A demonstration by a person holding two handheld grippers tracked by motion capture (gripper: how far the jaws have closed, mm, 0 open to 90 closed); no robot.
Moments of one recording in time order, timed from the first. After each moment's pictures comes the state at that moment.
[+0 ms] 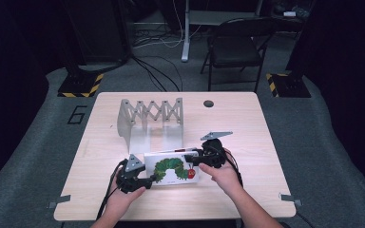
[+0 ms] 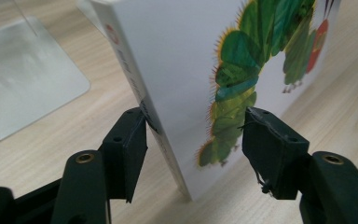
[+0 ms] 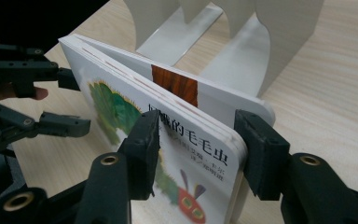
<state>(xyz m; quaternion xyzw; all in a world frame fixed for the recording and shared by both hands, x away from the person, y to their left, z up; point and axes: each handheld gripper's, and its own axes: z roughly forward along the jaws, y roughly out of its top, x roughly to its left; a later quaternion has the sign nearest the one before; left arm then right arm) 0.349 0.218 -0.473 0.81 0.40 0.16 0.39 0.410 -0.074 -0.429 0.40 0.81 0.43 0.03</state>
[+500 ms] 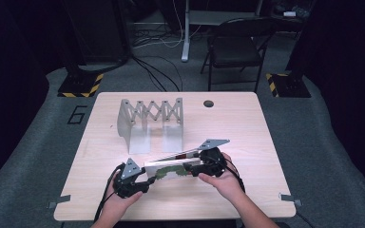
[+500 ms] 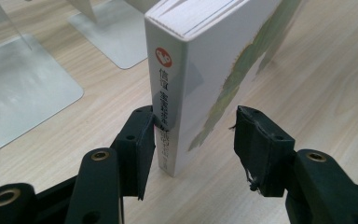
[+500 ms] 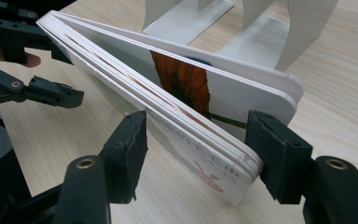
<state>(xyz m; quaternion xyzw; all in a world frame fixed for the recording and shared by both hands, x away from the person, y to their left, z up) 0.332 0.222 -0.474 0.82 0.36 0.17 0.41 0.385 -0.070 -0.430 0.35 0.84 0.41 0.08</state>
